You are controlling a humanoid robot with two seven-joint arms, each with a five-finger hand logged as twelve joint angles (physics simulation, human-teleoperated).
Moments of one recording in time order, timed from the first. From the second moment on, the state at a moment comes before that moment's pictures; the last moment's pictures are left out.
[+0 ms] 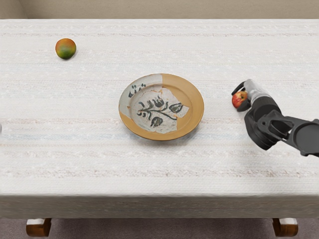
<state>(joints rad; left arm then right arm) 0.00 0.00 -0.12 -0.23 0.09 0.11 0.17 1.04 -0.43 0.04 1.14 -0.96 -0.54 -0.61</state>
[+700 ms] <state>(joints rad) 0.00 0.00 -0.12 -0.23 0.09 0.11 0.17 1.04 -0.40 0.30 1.40 -0.95 -0.53 -0.61</state>
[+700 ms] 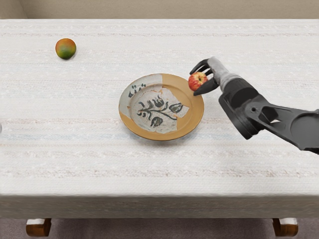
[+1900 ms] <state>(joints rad) 0.01 0.00 -0.12 -0.23 0.09 0.11 0.17 0.18 -0.42 1.65 1.49 -0.24 0.61 -0.61</state>
